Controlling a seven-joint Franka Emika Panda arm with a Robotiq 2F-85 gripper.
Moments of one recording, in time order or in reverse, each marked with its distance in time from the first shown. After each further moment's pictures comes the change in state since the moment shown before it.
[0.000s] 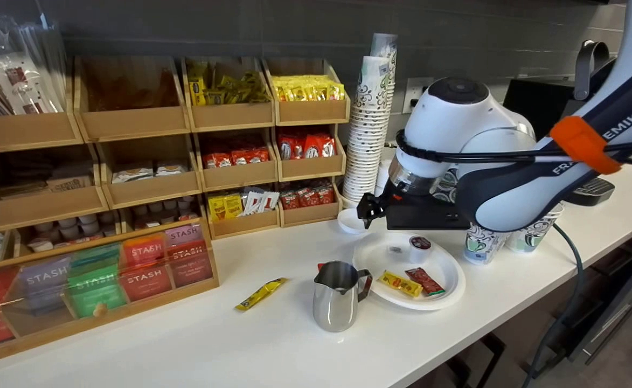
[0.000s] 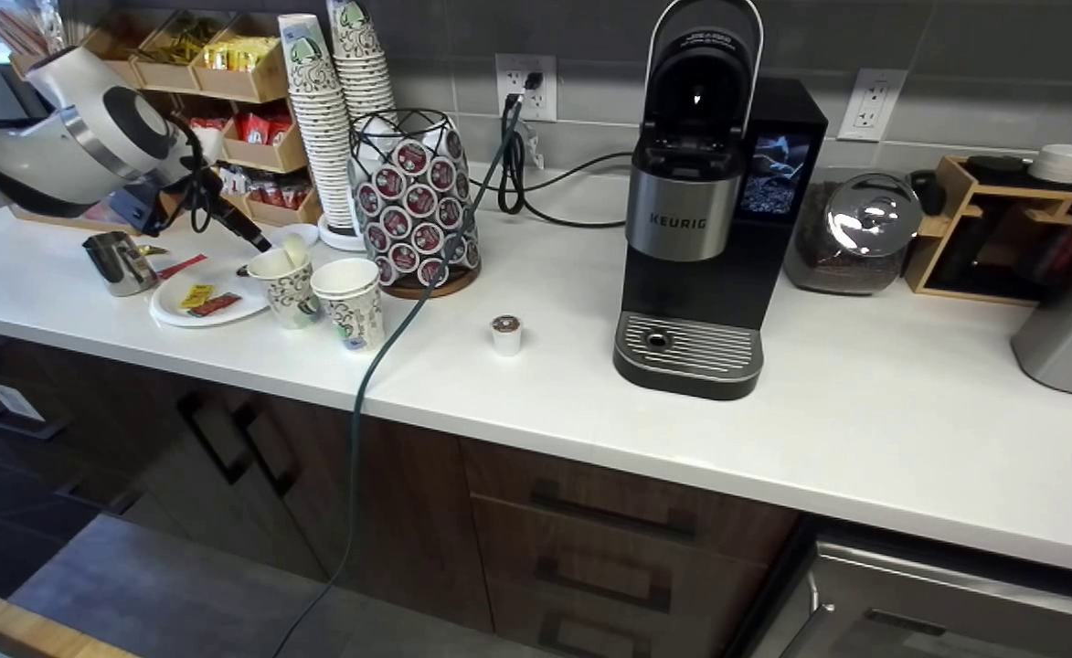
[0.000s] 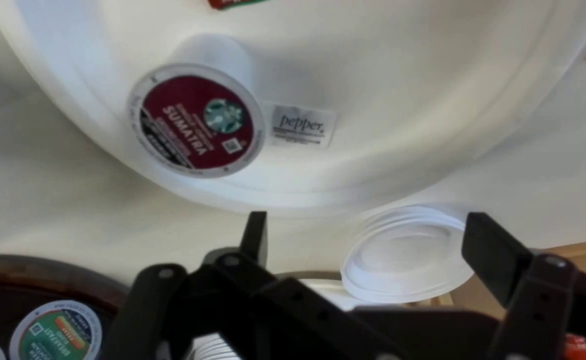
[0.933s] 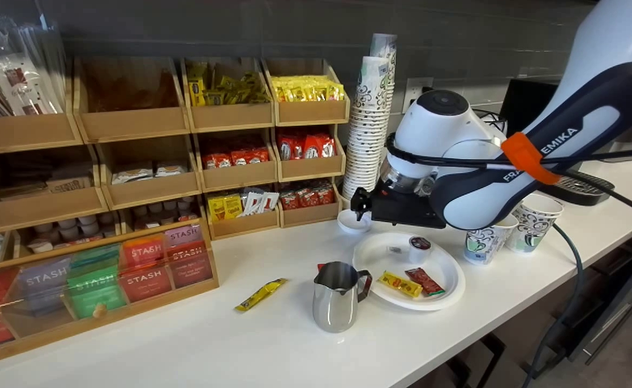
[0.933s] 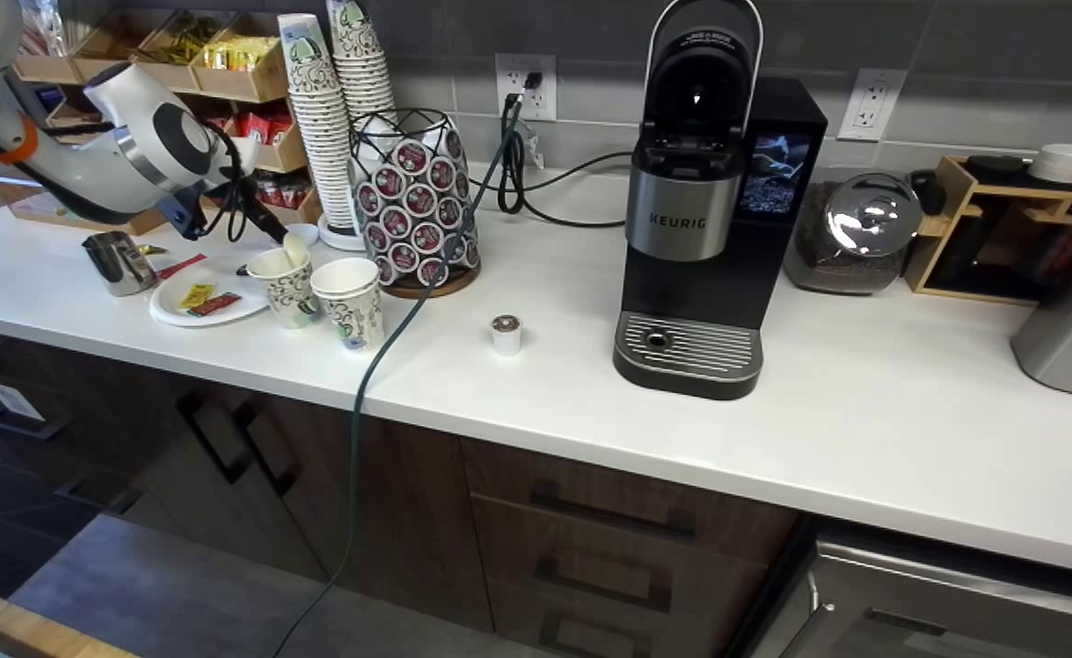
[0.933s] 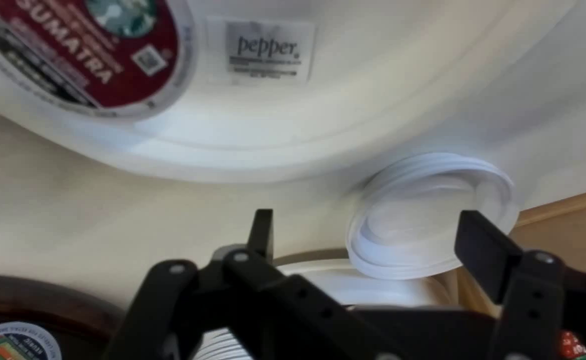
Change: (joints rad) arm -0.050 0.138 -0.001 0.152 0.087 0.054 -0.001
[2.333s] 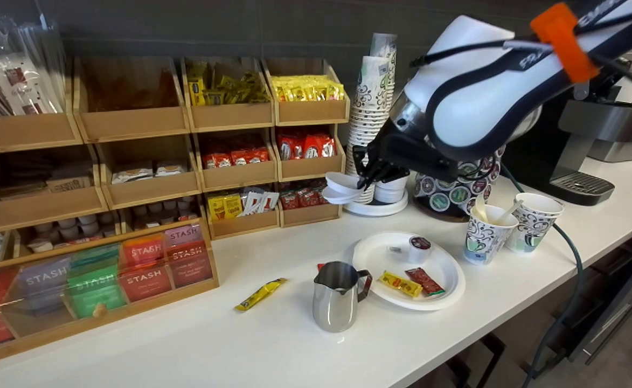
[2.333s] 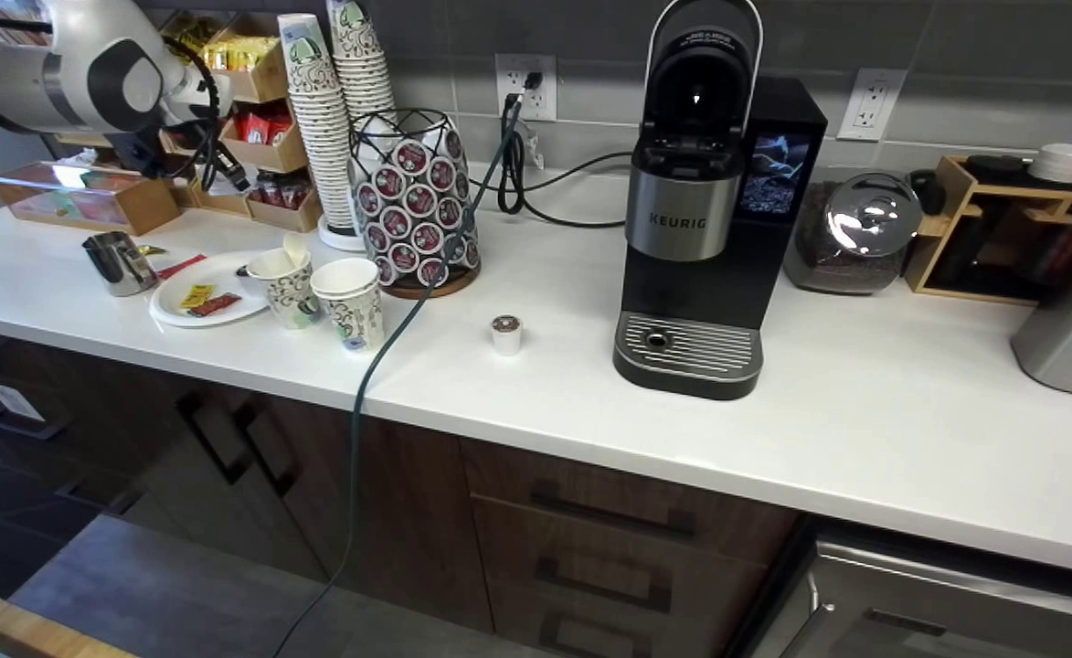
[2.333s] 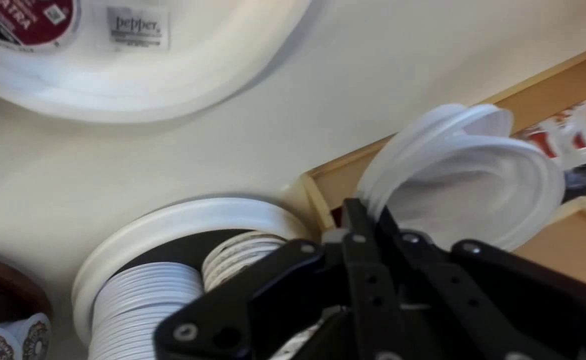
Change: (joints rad) arm -0.182 -0.226 0.270 -0.110 0.480 0.001 -0.505
